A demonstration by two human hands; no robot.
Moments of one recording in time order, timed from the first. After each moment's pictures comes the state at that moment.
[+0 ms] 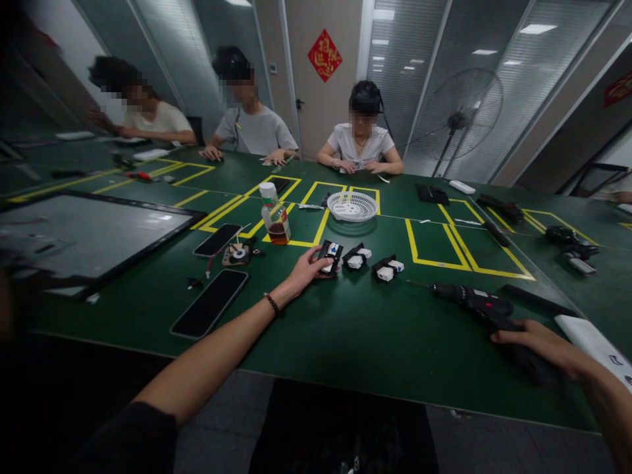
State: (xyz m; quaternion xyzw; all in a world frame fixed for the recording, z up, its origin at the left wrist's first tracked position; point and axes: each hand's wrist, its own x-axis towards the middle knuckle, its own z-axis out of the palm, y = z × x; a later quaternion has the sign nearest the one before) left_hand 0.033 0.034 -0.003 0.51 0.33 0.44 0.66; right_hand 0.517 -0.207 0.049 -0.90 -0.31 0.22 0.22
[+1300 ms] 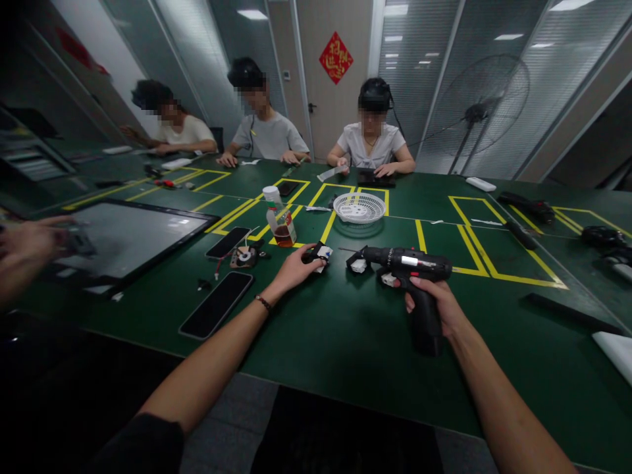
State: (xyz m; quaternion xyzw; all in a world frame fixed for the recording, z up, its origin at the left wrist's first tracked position) left_hand 0.002 0.050 0.014 0.67 0.52 0.40 0.35; right_hand 0.325 -0.101 0.060 -0.48 -0.38 0.59 0.53
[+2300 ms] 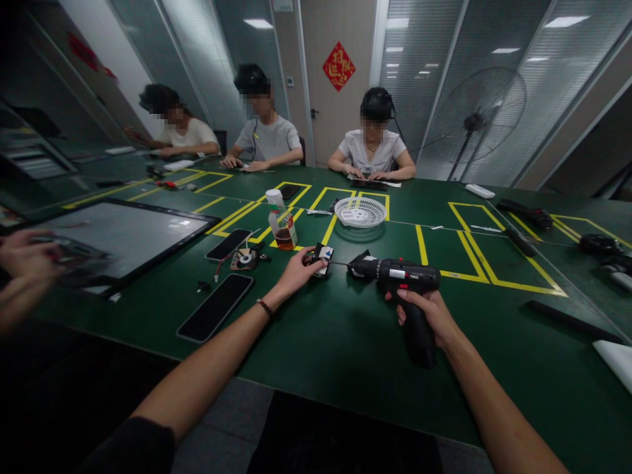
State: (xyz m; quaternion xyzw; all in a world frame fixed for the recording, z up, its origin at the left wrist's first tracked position) left_hand 0.009 0.049 0.006 0.62 0.46 0.45 0.46; right_hand 0.307 -0.106 0.056 -0.48 -0.42 0.58 0.50
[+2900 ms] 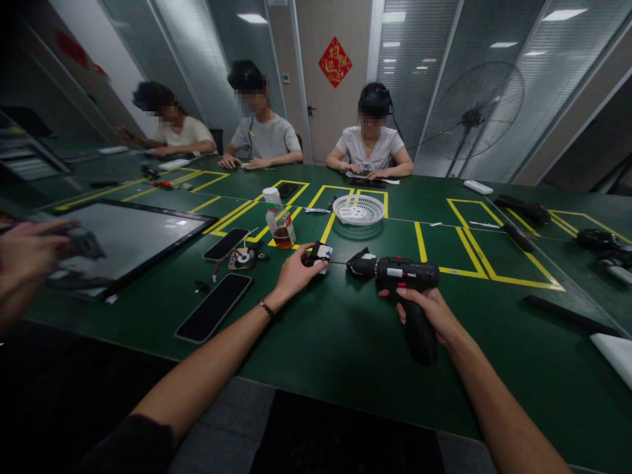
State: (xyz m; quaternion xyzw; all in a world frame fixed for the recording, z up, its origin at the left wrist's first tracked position) left_hand 0.008 0.040 0.006 0.69 0.54 0.41 0.25; right_hand 0.315 -0.106 0.052 -0.50 -0.45 0.58 0.46
